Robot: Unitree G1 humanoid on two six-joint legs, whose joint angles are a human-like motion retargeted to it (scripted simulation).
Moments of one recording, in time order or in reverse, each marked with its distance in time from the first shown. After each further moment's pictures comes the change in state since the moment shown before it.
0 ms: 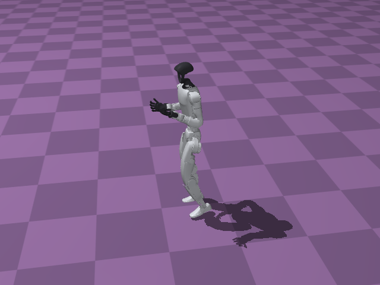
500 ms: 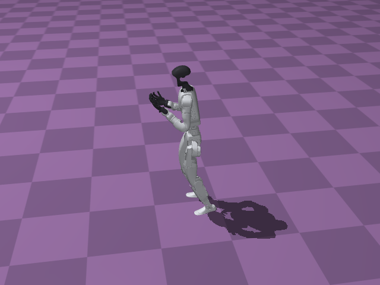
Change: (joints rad) left arm -0.199 0.032 -0.130 -0.024 0.258 0.005 -0.013; right arm -0.253 0.060 0.056 -0.065 -0.011 -0.001 0.033; waist -0.240 0.076 0.000; left_leg 0.164 0.013 0.030 -0.234 -0.154 -0.137; right_leg -0.177 -0.022 -0.245 0.375 -0.193 -0.049
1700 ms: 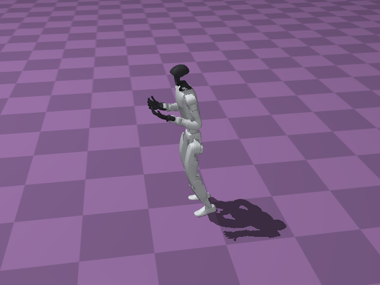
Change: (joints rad) left arm 0.271 0.027 0.034 0.021 -0.150 0.060 -0.056; right arm 0.030 -0.088 0.008 0.041 0.026 0.000 0.003; waist 0.108 -0.045 -0.069; left_leg -0.162 -0.006 -0.116 0.099 -0.001 0.085; right_leg 0.079 0.051 0.002 -0.195 -0.021 0.005
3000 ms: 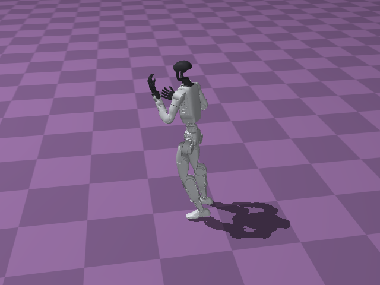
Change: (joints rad) left arm -0.452 0.106 0.325 -0.111 0.396 -0.054 0.100; right arm 0.157 -0.008 -0.123 -0.098 -0.055 0.060 0.085; waist -0.109 0.020 0.004; left_leg 0.109 -0.038 0.180 -0.144 0.201 -0.021; right_leg 0.078 -0.055 0.177 -0.313 0.407 0.060
